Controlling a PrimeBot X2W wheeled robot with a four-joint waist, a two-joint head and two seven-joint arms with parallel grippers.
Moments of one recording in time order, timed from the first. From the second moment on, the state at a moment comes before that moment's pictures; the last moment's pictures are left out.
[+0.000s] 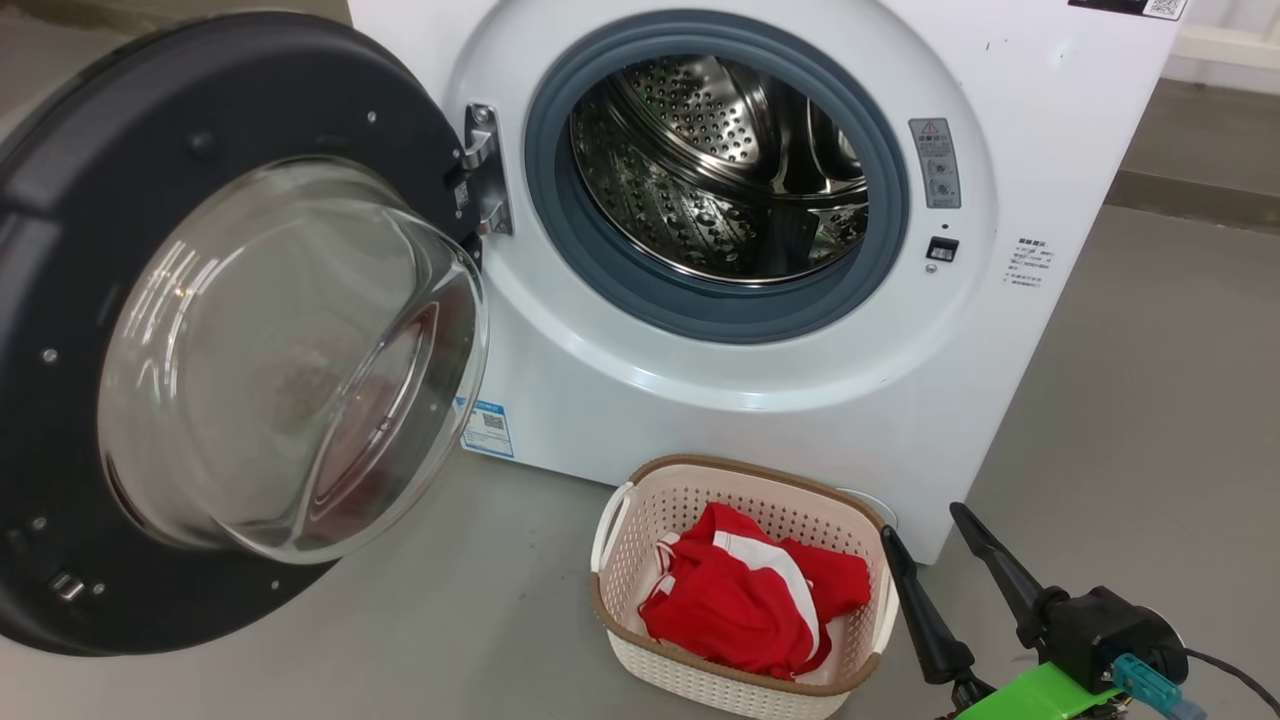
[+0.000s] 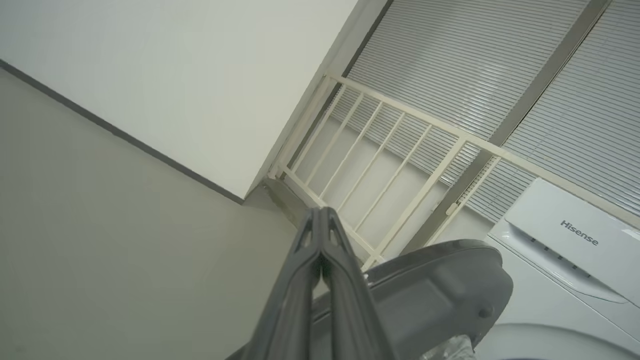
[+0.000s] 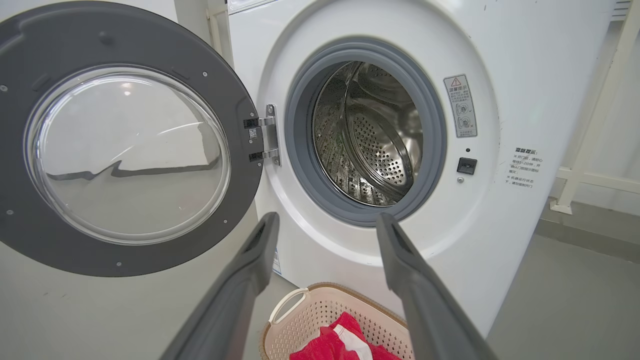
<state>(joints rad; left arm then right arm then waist) -0.53 0.31 0.36 0.40 -0.70 0.20 -0.06 0.02 -0.08 0.14 0.20 0.25 0.13 -0.26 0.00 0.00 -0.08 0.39</state>
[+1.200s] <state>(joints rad) -0.66 0.32 0.53 0.69 -1.15 0.10 0.55 0.02 -0.08 0.14 0.20 0.25 0.13 -0.26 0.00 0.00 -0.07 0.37</state>
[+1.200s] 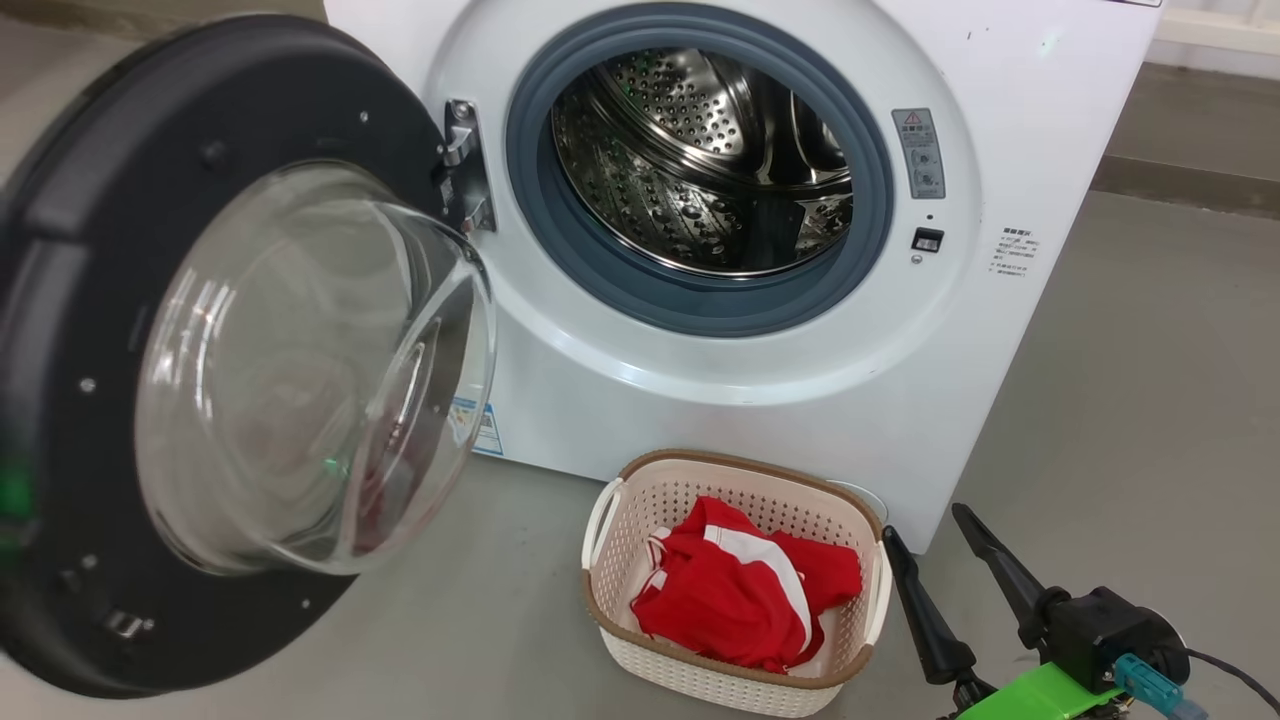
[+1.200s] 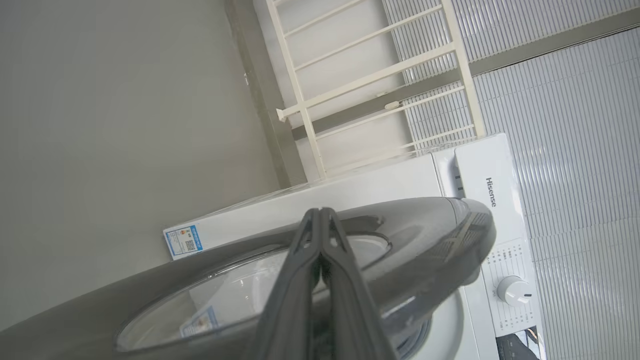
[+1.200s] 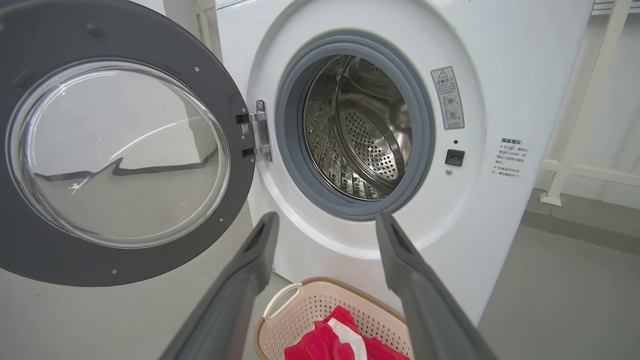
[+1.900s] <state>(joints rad) -0.44 0.08 0.51 0.24 -1.26 0.16 0.69 0.02 -0.06 0.12 0.20 0.25 0.13 -0.26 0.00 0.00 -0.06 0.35</state>
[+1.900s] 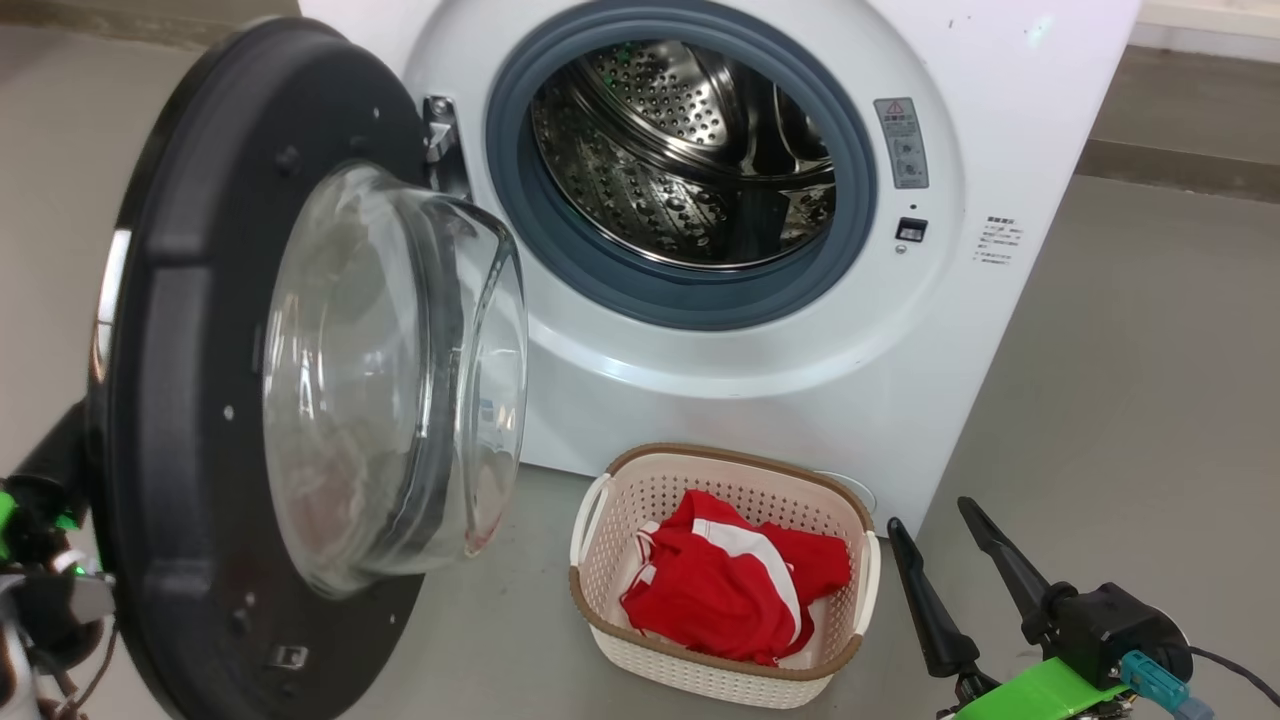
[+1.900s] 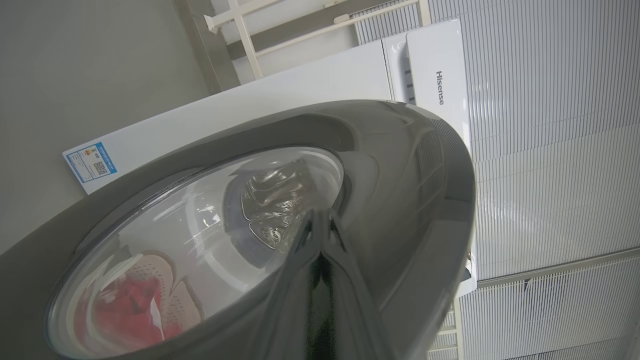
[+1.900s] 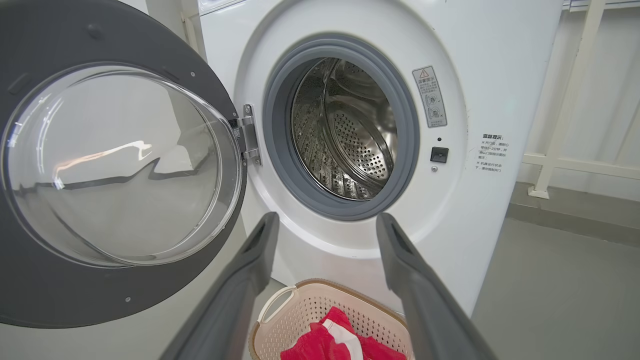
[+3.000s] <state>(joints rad) -0.24 0.04 0.29 0.03 -1.52 0.21 0.58 0.01 -0.08 0.12 0.20 0.25 0.13 -0.26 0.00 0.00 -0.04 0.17</state>
